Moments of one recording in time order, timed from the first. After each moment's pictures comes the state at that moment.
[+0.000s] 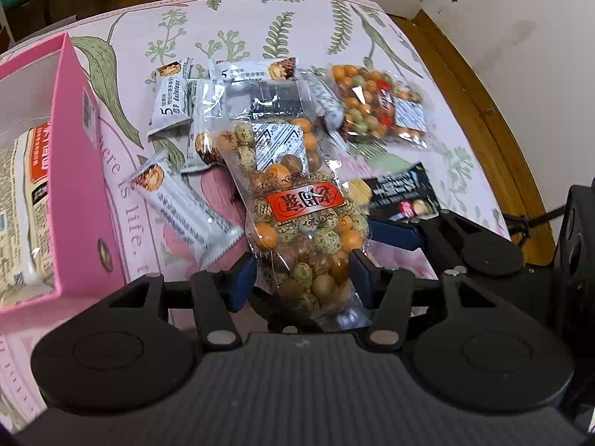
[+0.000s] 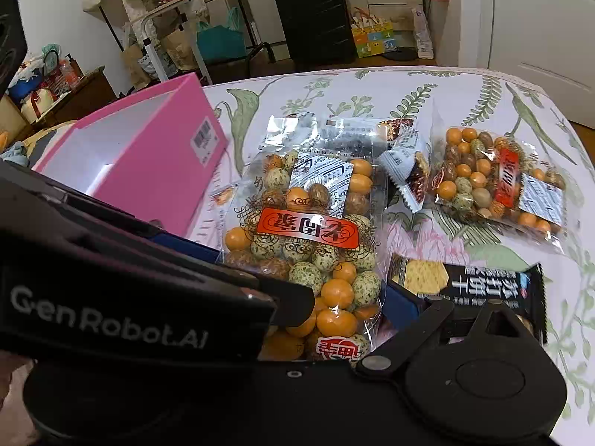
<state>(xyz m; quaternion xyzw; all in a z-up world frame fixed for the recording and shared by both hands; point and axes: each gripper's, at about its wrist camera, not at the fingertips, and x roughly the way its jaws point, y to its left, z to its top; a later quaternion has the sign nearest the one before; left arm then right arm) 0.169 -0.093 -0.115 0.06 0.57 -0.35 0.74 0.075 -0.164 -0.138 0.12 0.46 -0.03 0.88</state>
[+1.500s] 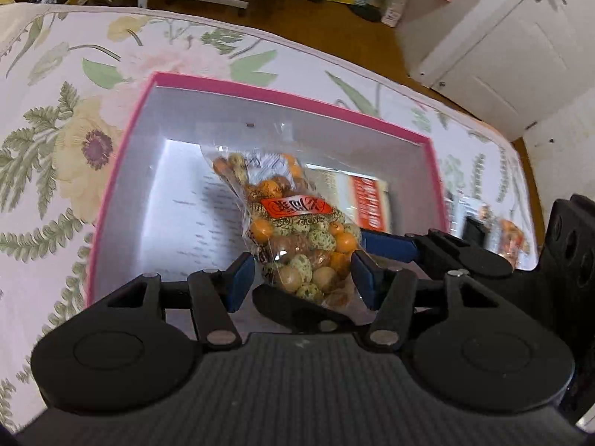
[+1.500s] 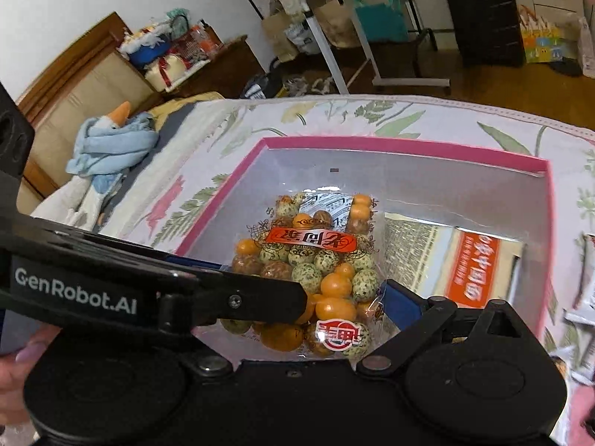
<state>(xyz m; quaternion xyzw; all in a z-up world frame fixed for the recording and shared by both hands) 0.305 0.179 -0.085 -0.09 0.56 -0.18 0.80 0.260 0.022 -0.117 0.14 0.47 0.20 0.85</state>
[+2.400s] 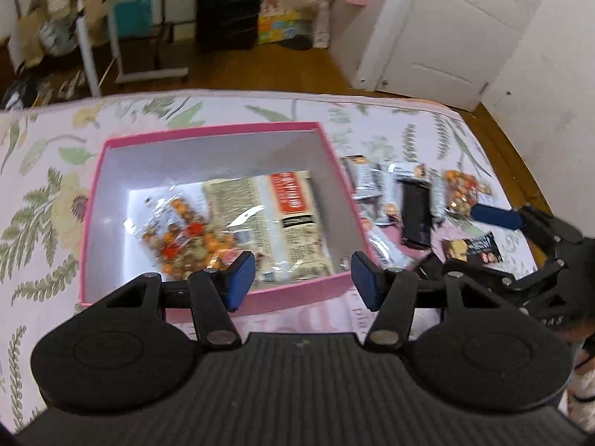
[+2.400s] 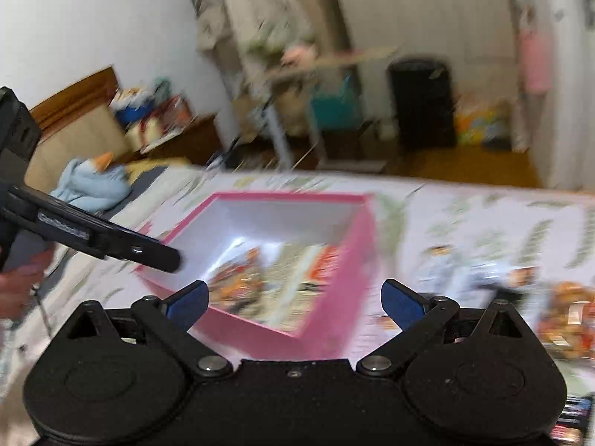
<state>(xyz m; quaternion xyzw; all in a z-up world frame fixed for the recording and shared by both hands) 0.189 0.124 -0.021 0.02 0.46 -0.26 0.85 0.078 -0.101 -0.047 0.06 0.33 0.10 0.94</state>
